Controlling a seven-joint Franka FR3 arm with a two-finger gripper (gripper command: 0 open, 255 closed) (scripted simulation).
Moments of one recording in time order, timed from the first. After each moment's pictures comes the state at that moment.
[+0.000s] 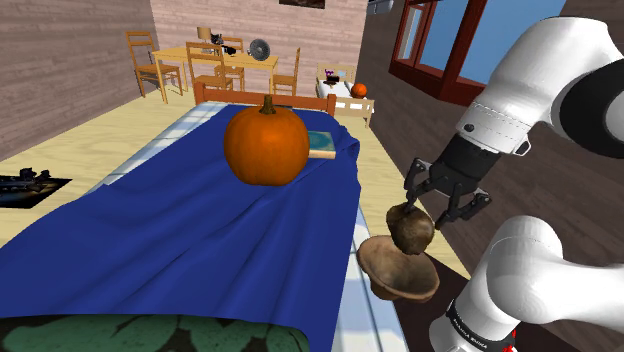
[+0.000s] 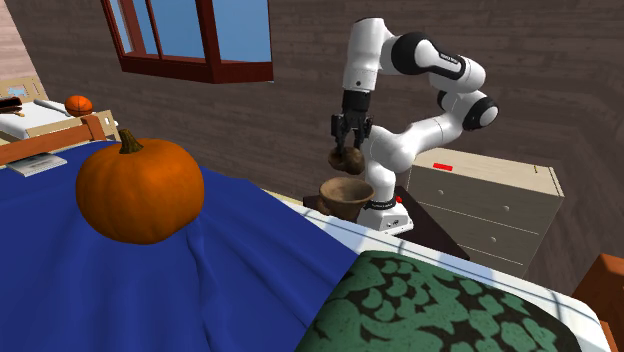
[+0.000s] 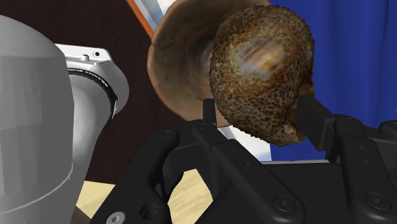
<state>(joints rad) 0.10 -1.41 0.15 -2.74 0.32 1.53 1.38</state>
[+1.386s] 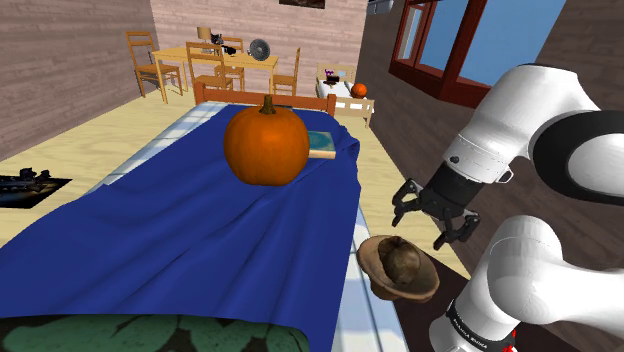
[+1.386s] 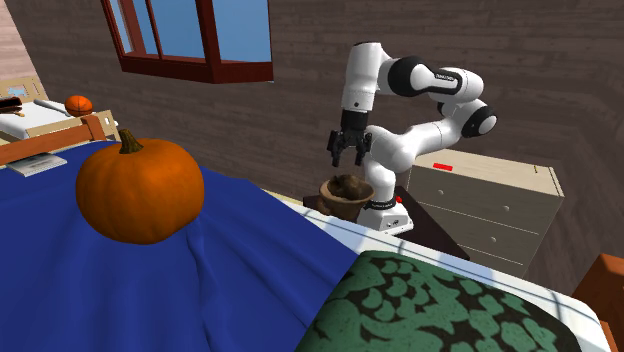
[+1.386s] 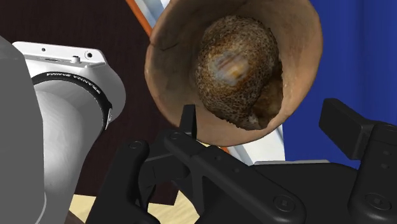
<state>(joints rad) 0.12 -1.50 0.18 -2.90 0.35 1.60 1.37</state>
